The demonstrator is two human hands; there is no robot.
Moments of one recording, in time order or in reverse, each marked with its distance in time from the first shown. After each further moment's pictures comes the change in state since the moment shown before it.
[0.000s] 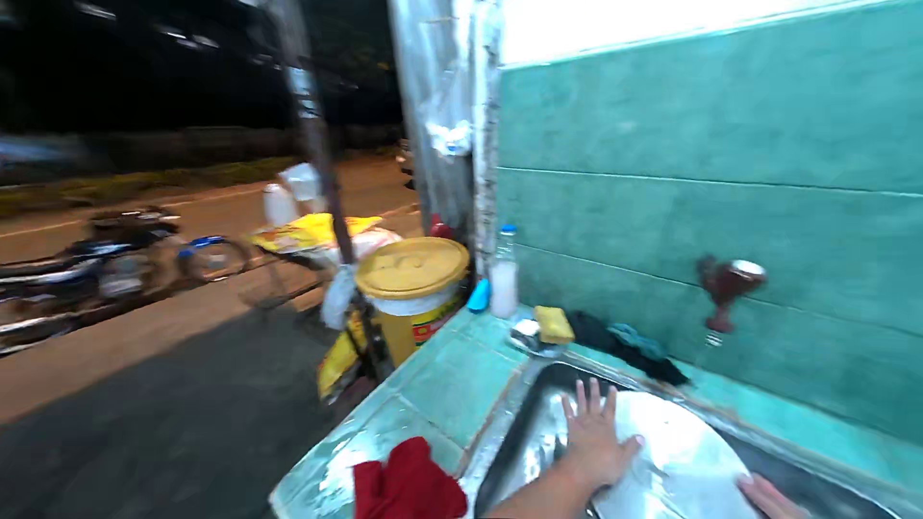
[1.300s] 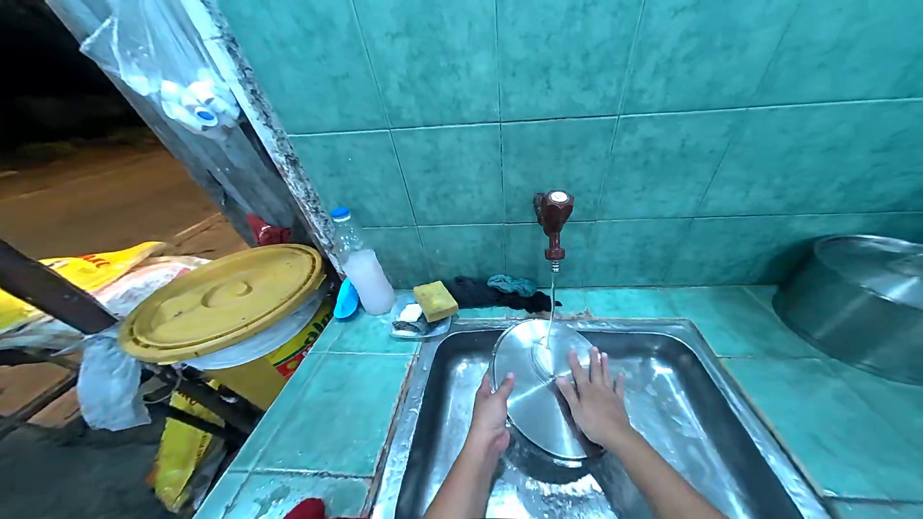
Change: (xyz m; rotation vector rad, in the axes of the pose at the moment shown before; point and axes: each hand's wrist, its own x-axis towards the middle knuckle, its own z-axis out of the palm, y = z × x) left_hand -0.028 0.002 0.004 -1.400 0.027 -0.334; right_hand -0.017 0.000 0.071 -1.306 0.047 -0.010
